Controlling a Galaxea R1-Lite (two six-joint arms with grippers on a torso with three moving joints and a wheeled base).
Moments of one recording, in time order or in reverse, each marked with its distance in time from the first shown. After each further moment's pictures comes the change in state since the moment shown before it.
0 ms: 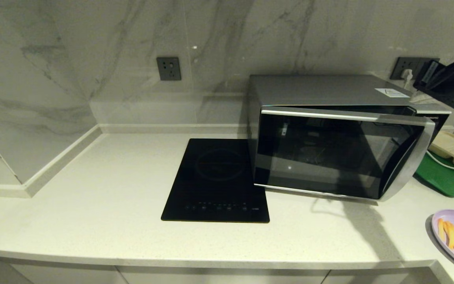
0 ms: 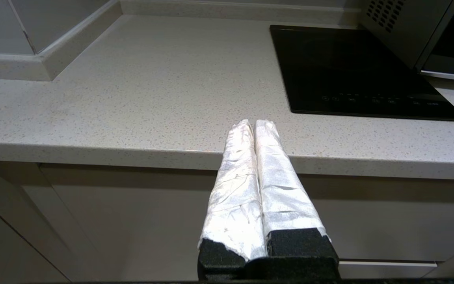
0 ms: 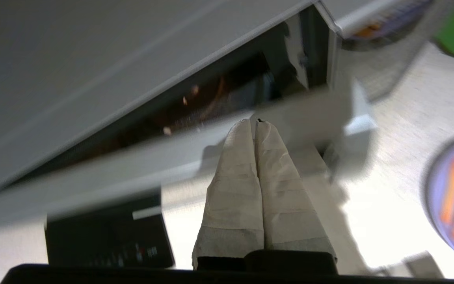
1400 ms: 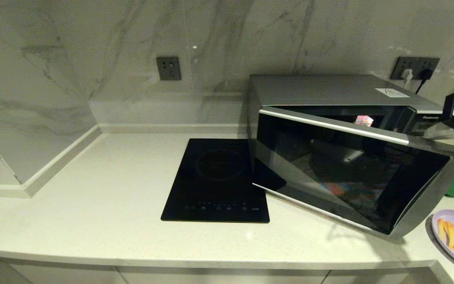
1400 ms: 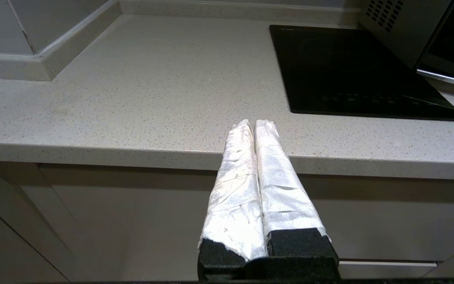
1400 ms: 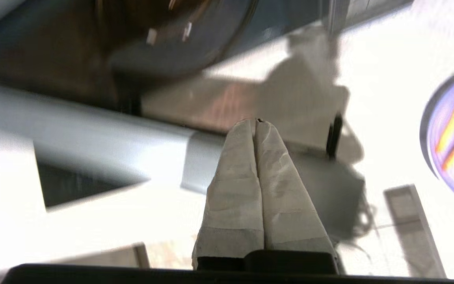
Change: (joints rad) left arm 0.000 0.000 0.000 0.000 0.000 0.001; right arm -0.056 -0.225 0.322 0.089 0.215 -0.117
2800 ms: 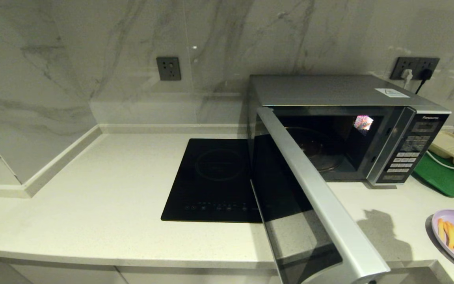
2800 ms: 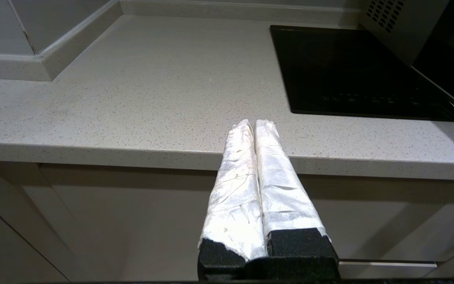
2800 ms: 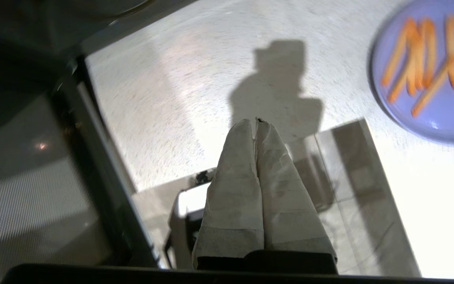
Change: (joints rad) left arm 0.000 0.000 0.000 0.000 0.000 0.000; right arm 0.047 -0.231 0.339 -0.050 -0.161 0.037
